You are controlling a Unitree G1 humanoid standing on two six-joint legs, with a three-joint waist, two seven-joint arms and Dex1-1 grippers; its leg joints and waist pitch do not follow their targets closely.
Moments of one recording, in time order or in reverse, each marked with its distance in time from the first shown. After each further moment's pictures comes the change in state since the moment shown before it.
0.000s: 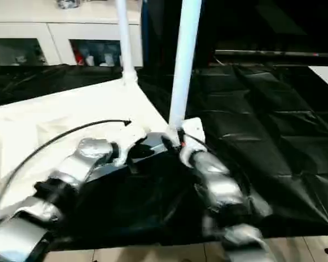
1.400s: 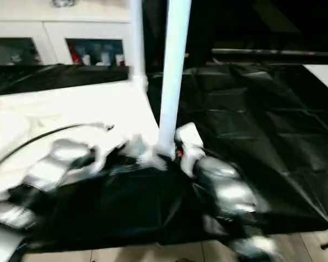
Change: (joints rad) left arm -0.005 0.006 0.013 -0.010 -0.016 0.052 -0.010; right arm -0.027 0.151 -0.066 0.018 -0.008 0.058 -0.225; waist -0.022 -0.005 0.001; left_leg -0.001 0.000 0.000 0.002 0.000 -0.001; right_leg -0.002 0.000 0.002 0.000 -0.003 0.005
